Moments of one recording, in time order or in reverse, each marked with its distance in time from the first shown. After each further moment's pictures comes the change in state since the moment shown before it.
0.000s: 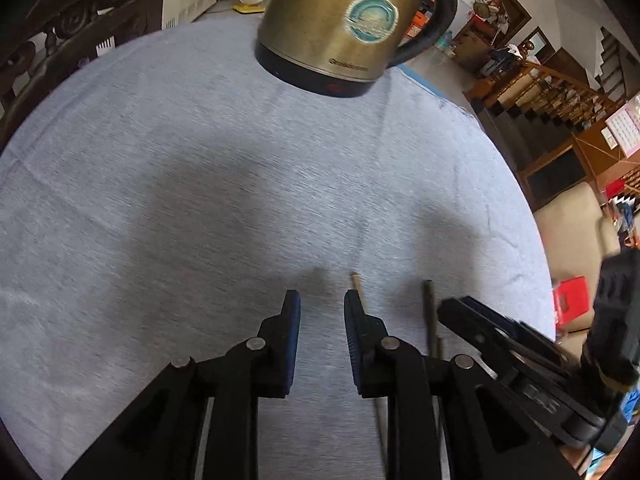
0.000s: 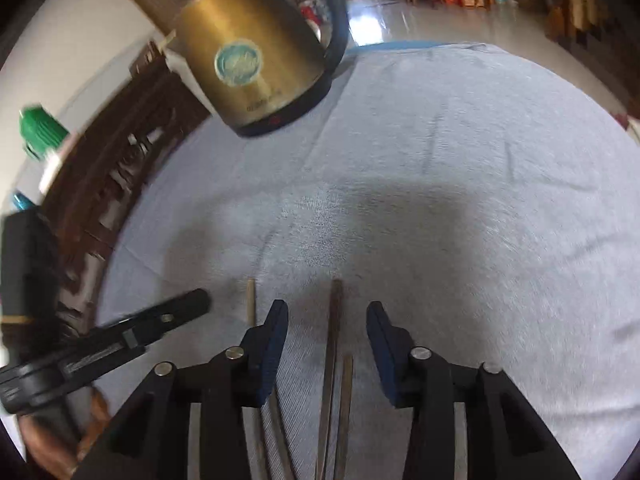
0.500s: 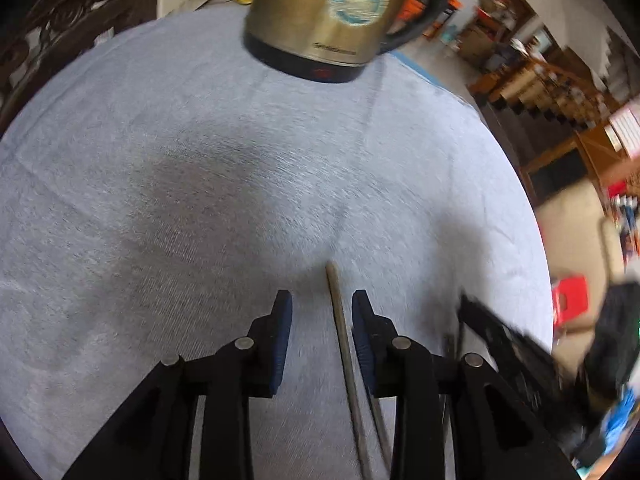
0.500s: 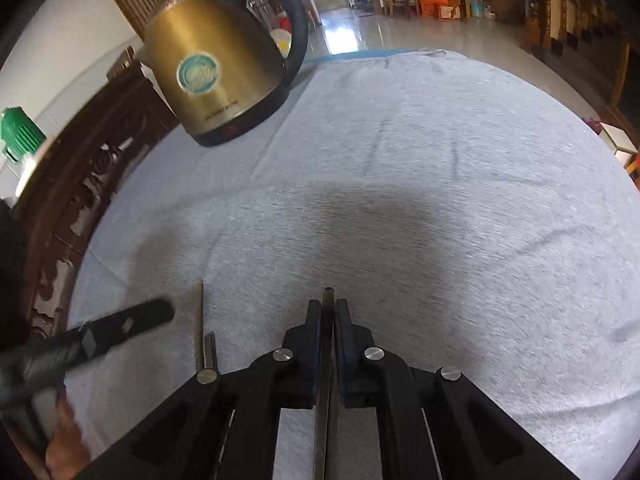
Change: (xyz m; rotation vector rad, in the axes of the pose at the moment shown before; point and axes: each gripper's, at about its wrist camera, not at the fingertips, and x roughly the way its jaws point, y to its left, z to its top) left arm 0.011 -0.016 0.001 -0.040 0.035 0.005; right arm -0.026 -0.036 -0.024 0.036 -0.081 -0.080
